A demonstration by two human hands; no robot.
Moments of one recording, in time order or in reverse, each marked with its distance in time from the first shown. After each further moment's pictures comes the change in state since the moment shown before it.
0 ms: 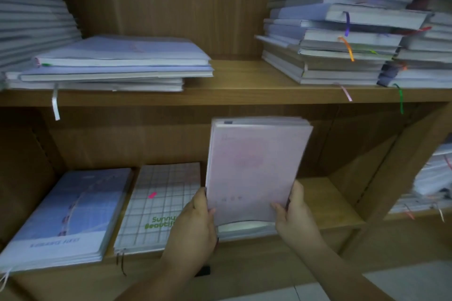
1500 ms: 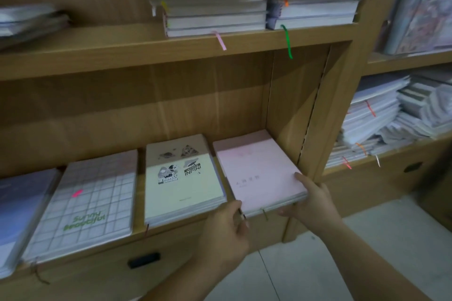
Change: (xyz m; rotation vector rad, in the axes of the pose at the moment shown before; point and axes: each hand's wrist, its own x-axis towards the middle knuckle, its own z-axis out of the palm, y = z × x) left_hand -0.029 0.127 0.150 -0.279 -0.414 -0.121; right_hand -0.011 0.160 -0.124 -0.107 0.096 0.328
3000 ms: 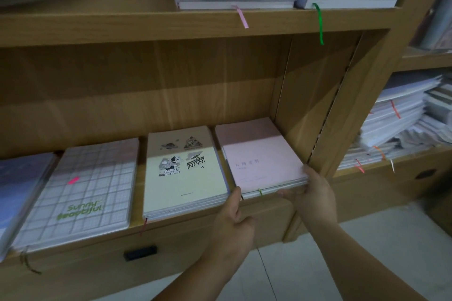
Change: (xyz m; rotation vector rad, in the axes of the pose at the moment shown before) left_hand 0.011 0.000 0.016 -0.556 -0.036 -0.142; right_hand 0.022 -0.006 0.027 0.052 0.189 -0.068
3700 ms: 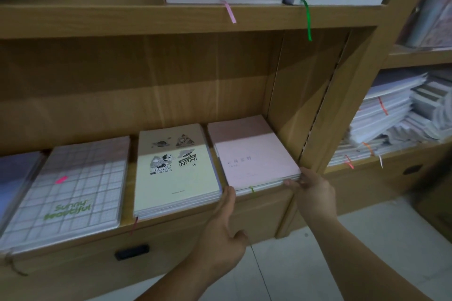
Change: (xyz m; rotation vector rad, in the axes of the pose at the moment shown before) left_hand 0.001 -0.023 -0.016 0.327 -0.127 0.153; right_hand 0.004 0.001 -0.017 -0.068 0.014 0.067
